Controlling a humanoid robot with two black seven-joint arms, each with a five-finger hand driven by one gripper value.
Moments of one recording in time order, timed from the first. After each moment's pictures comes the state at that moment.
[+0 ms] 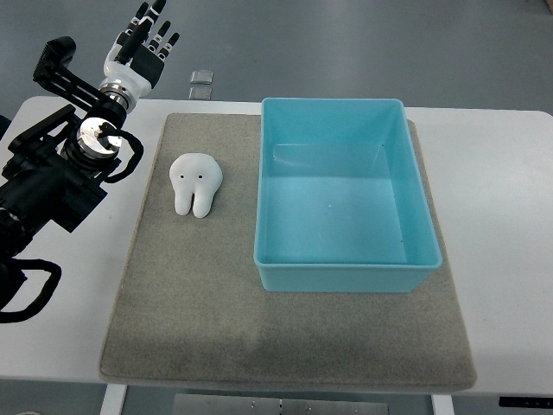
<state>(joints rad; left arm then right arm) -1.04 0.15 -0.60 -0.35 -0.42 -0.23 -0.27 0.01 0.00 0.06 0.13 -0.12 0.16 0.19</state>
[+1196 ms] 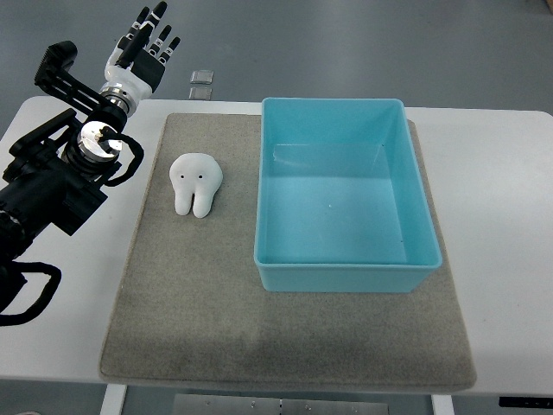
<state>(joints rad) -1.03 0.15 -0.60 -0.36 -0.42 -0.24 -0.27 0.01 0.00 0.06 0.13 -0.12 0.16 0.19</state>
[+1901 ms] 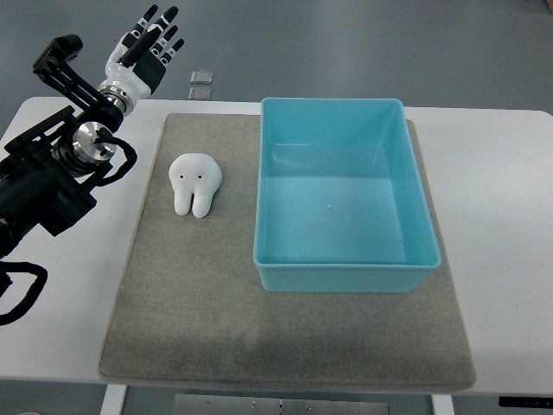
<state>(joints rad) -1.03 0.21 -0.56 -0.42 -0.23 -0.23 -0.27 0.01 0.00 0.06 0.13 -0.12 0.16 0.19</state>
